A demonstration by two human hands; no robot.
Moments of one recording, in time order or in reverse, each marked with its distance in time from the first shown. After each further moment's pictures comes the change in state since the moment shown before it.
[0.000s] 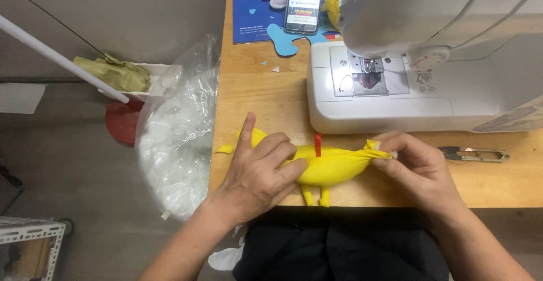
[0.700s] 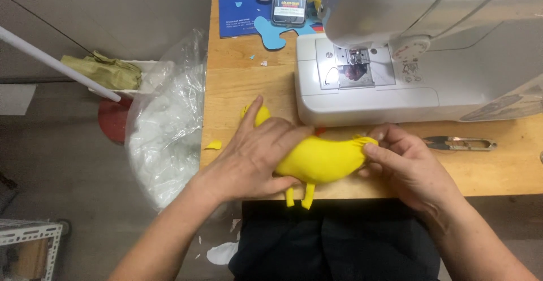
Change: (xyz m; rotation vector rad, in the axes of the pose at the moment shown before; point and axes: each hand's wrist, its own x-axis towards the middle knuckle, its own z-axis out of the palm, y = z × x) left_hand 0.027 -0.016 0.001 -0.268 -0.311 -0.035; right_hand -0.002 0.009 -0.003 0.520 0.162 0.541
